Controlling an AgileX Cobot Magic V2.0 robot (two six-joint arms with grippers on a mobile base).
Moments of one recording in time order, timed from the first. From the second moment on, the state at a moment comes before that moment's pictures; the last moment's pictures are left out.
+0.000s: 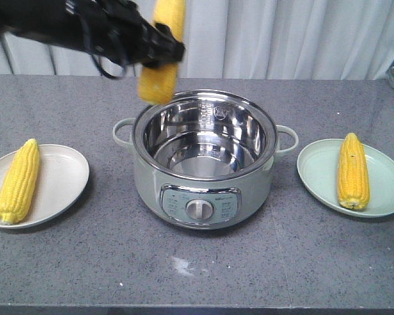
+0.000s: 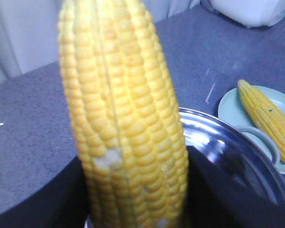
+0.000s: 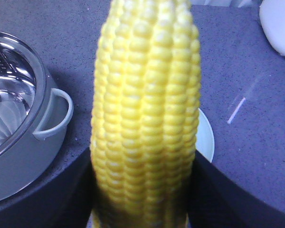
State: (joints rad) left arm -0.39 1.70 -1.79 -0.40 0.77 0.32; right arm 0.10 1.08 -1.33 -0.08 1.03 0.07
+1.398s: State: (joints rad) left arm -0.03 1.24 -1.50 -0.07 0.91 0.12; right arm 0.10 1.08 -1.33 -0.08 1.03 0.07
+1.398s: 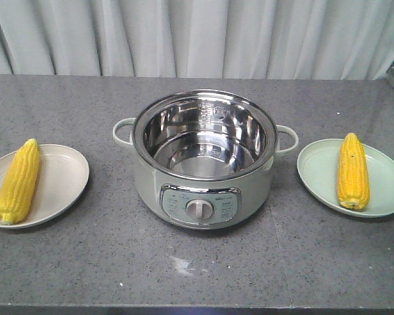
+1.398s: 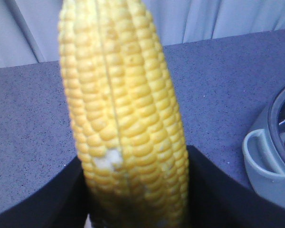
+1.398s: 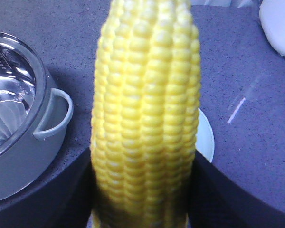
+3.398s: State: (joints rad) left arm -0.03 1.24 -1.50 -0.06 0.91 0.12; right arm 0.10 1.08 -1.33 -0.08 1.03 0.07
